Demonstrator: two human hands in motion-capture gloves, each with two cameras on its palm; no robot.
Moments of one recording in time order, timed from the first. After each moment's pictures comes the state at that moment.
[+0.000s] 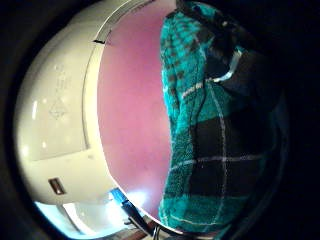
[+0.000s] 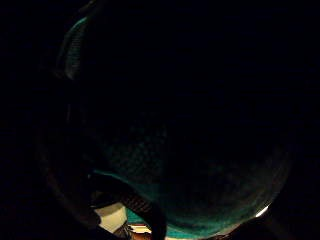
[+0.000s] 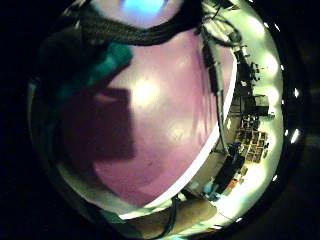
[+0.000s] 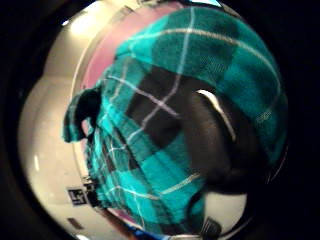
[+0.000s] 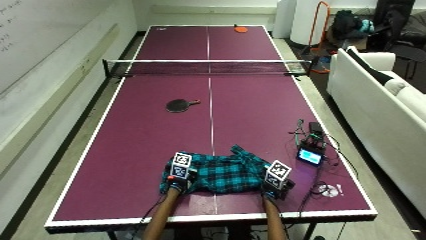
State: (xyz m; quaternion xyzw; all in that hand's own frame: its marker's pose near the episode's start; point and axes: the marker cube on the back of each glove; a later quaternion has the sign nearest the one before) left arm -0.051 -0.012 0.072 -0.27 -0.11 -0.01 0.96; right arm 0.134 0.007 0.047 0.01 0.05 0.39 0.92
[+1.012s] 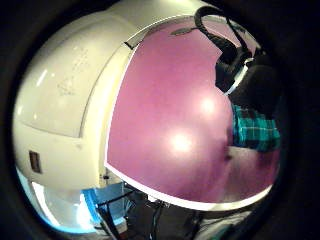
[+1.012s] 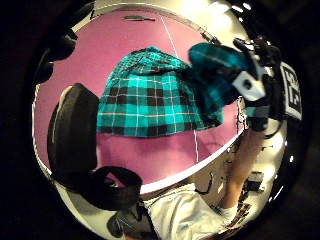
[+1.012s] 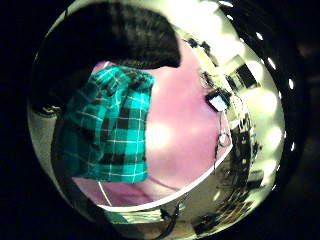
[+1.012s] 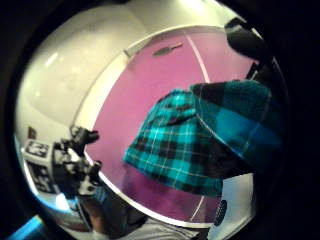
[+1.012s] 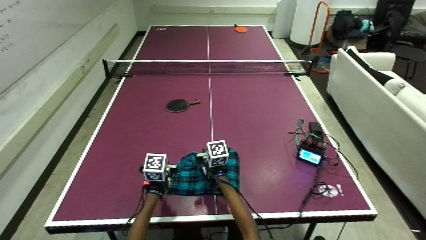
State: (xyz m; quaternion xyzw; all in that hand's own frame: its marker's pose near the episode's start) left arm -0.122 -0.009 0.022 -0.05 -0.06 -0.06 1.00; right arm -0.139 -0.107 -0.005 0.11 0.01 -0.06 0.99
